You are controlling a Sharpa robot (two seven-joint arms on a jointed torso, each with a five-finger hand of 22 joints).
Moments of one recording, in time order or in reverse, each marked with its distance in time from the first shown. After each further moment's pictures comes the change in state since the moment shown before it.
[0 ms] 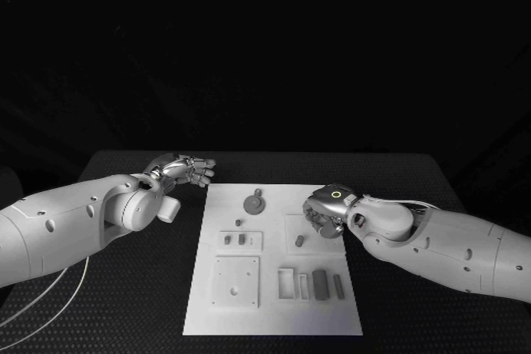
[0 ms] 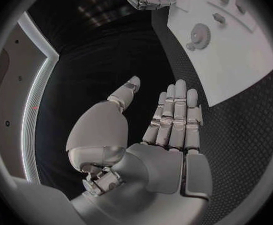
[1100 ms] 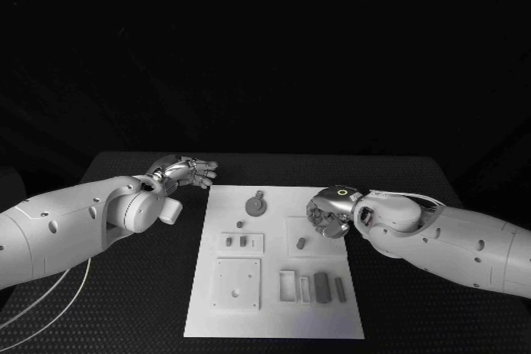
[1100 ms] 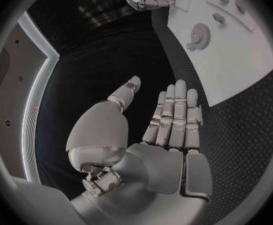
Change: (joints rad) left arm 0.000 0.000 0.000 0.002 -0.001 0.000 0.005; left_hand 0.004 0.004 0.000 0.000 0.000 0.009 -0.016 0.000 0.006 -0.004 -0.003 0.000 0.005 -0.007 0.000 0.008 -0.014 0.000 0.000 0.000 0.004 -0.003; right arm 0.022 -0.023 0.021 0.007 0.151 0.104 0.059; right_hand -0.044 0.012 -0.085 0.010 0.000 -0.094 0.039 -0.034 -0.006 -0.096 0.032 -0.017 -0.028 -0.030 0.030 -0.010 -0.070 -0.001 -0.041 0.020 -0.024 -0.034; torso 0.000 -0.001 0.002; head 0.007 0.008
